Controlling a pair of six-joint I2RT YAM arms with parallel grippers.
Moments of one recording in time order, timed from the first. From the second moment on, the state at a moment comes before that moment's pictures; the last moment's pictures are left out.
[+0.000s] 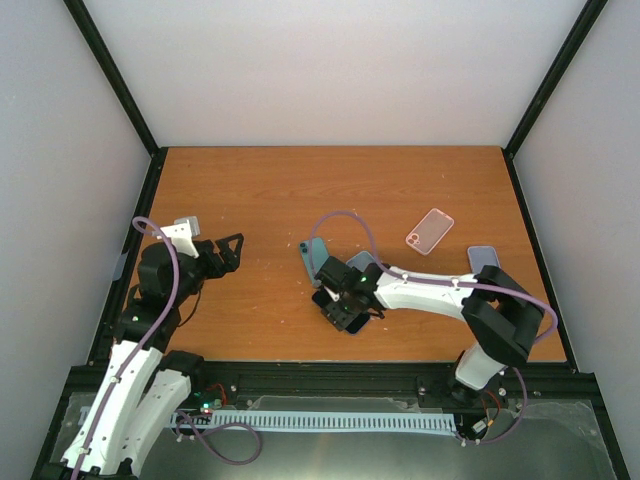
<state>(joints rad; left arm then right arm) -0.19 0.57 0.60 -0.38 0.21 -0.50 0.99 1.61 0.94 -0.60 0.08 0.16</state>
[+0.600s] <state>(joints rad) -0.19 0.56 0.60 -0.38 0.21 -0.50 0.64 1.59 1.02 -0.65 0.14 0.07</state>
